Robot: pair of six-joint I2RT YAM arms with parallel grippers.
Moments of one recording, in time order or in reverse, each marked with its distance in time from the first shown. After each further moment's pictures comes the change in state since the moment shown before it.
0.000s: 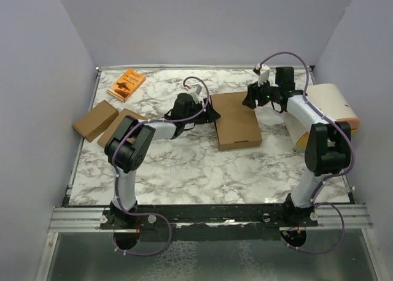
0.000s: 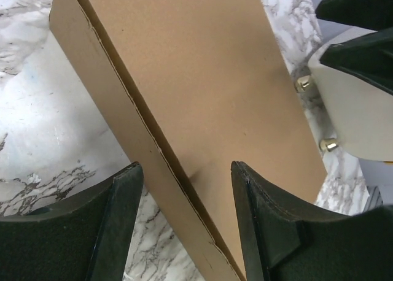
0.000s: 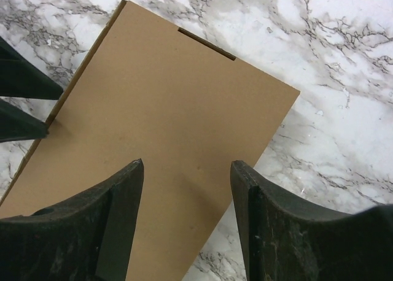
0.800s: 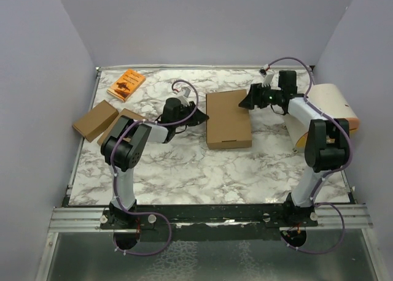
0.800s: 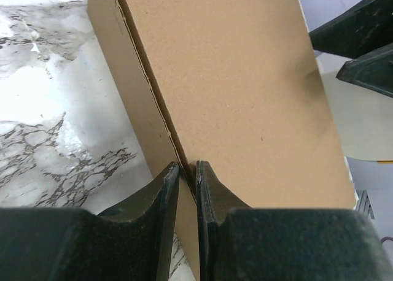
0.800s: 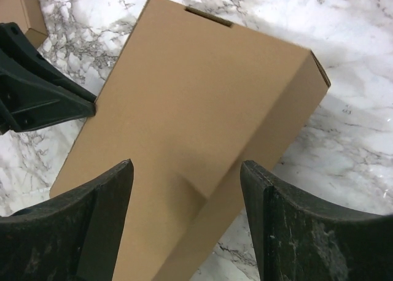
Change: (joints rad) left arm 0.079 0.024 -0.102 0.146 0.048 -0.030; right arm -0.046 0.034 -0.047 0.090 -0.187 0.268
